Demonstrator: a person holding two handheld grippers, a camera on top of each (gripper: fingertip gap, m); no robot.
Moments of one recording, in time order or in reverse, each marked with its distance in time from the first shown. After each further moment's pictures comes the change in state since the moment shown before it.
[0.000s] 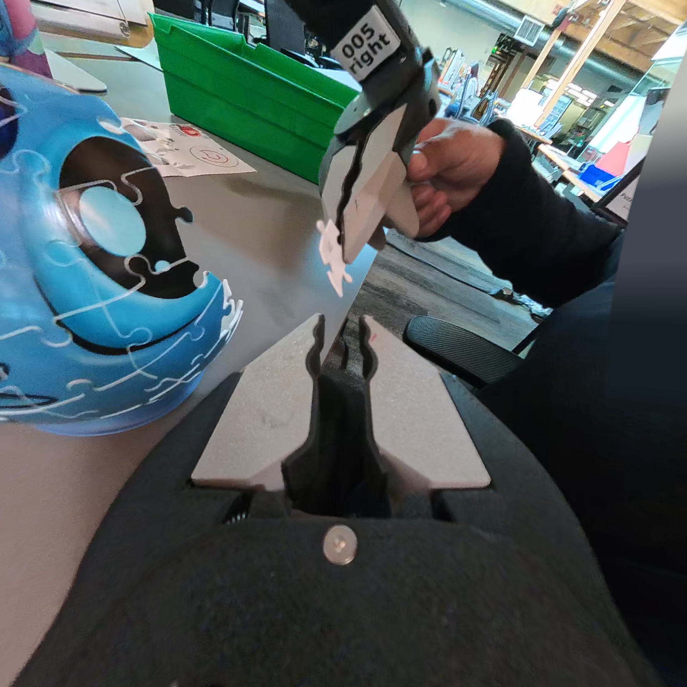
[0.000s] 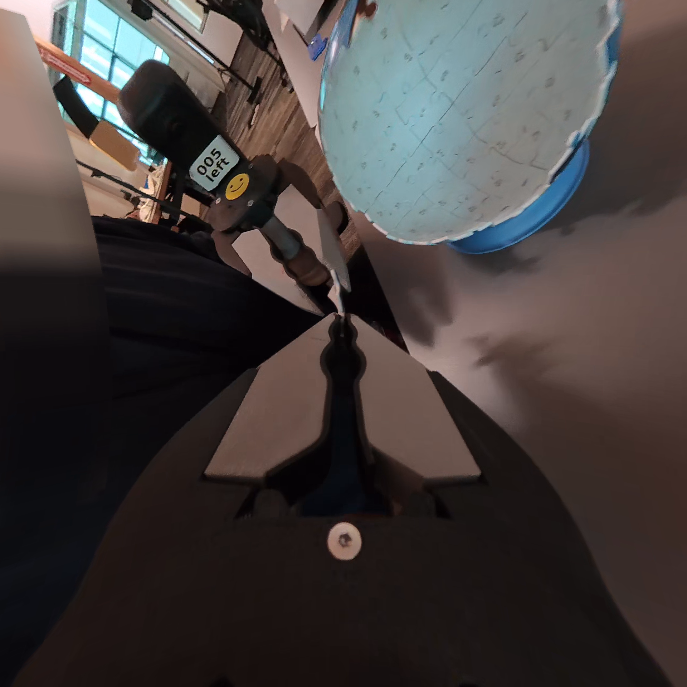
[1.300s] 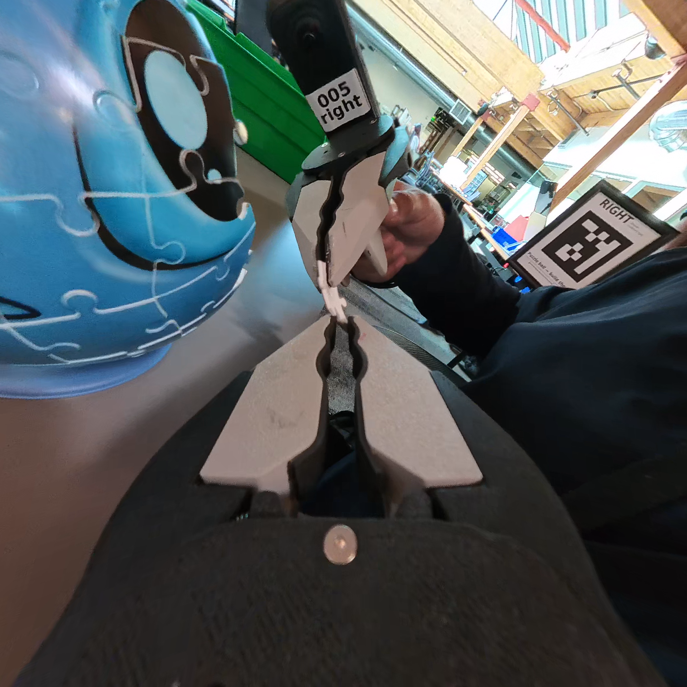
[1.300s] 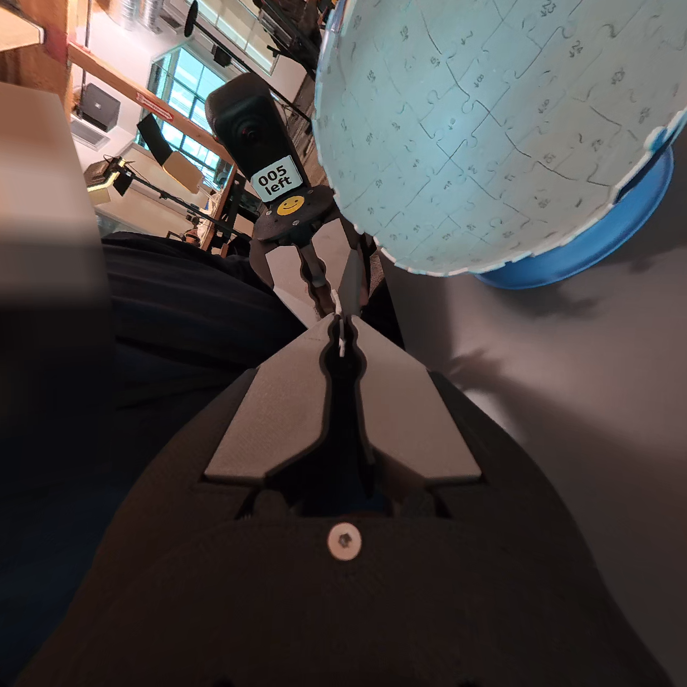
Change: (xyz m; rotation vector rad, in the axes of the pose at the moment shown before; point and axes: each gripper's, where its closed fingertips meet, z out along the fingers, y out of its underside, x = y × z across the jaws) left arm -0.001 0.011 -0.002 0.059 0.144 -0.214; right arm 0.001 -0.005 0.036 0.067 -0.145 0.005
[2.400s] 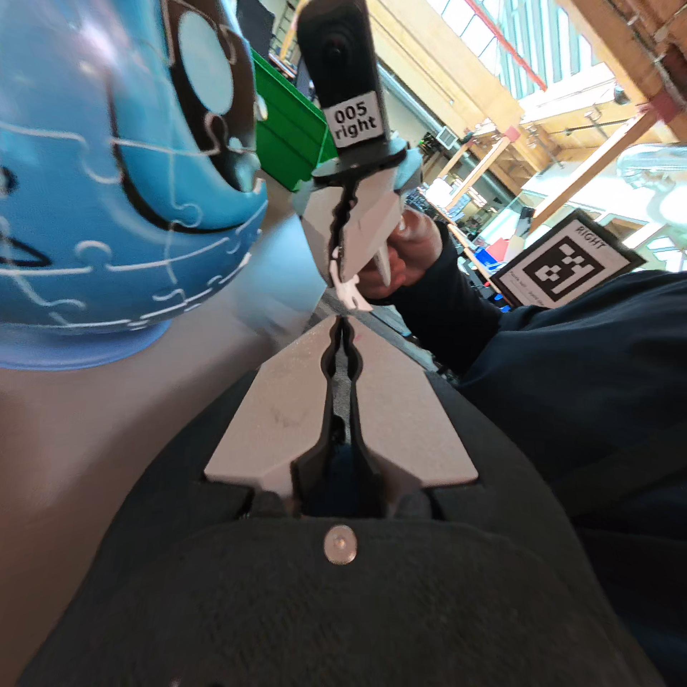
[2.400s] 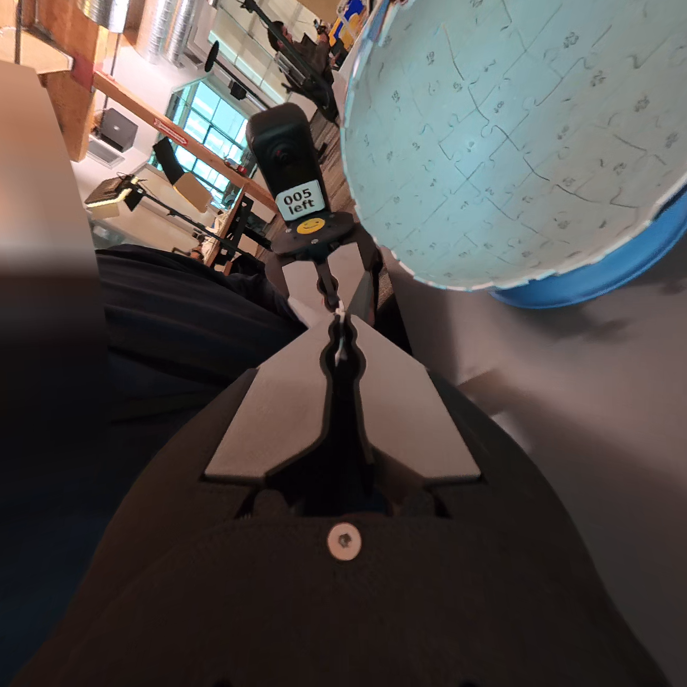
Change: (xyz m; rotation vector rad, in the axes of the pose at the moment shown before) left arm 0.000 0.003 -0.005 0.039 0.023 -0.064; right arm -0.008 -0.003 0.009 0.076 -0.009 -0.043
